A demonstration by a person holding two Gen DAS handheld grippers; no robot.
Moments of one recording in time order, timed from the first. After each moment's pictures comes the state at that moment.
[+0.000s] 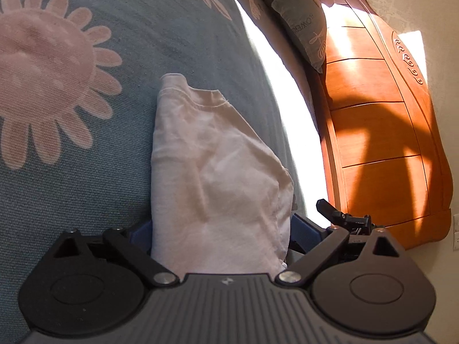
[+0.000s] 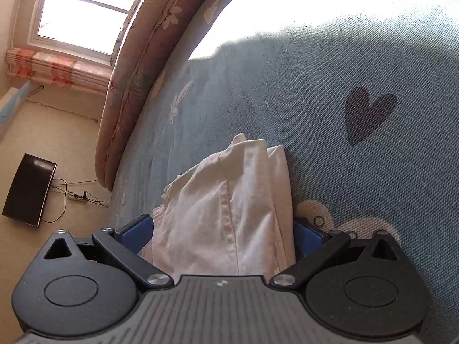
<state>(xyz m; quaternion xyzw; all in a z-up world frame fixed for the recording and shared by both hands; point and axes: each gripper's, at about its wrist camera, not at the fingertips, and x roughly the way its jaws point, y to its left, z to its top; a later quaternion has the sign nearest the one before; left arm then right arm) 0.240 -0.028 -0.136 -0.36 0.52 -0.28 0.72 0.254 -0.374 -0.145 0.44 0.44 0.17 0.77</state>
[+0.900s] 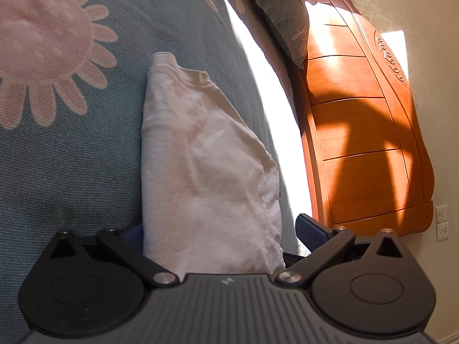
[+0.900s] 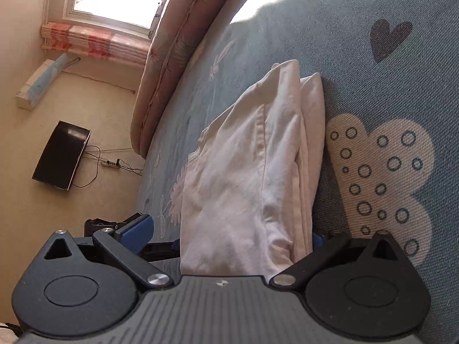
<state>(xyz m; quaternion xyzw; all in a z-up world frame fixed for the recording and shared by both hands) 0.228 -0.023 -0.144 -0.39 0.51 -0.30 0.70 0.203 -0.359 -0.154 0.45 0.42 0.26 0.74</state>
